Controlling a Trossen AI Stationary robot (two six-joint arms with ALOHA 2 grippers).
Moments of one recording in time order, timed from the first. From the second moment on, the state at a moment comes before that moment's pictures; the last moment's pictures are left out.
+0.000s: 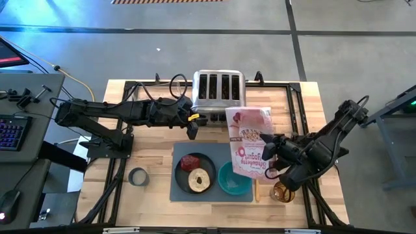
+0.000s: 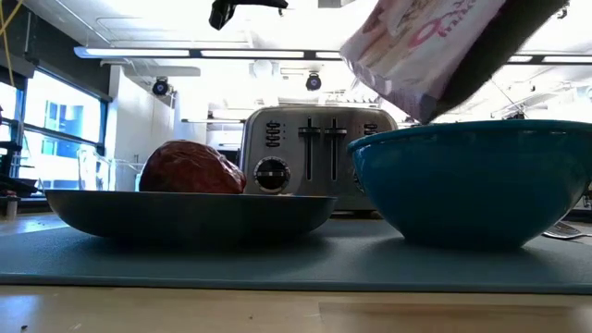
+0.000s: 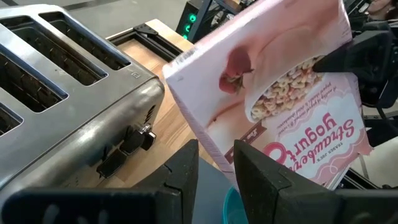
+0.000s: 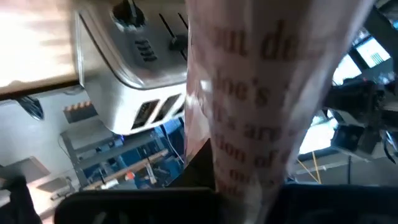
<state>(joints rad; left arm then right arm) -0.04 1.32 1.23 -0.32 -0.25 -0.58 0.75 1.38 1.44 -1.50 1.10 -1.10</state>
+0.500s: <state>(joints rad) -0.04 1.32 1.23 -0.33 -0.25 -0.58 0.77 1.39 1.44 -1.45 1.11 -1.19</state>
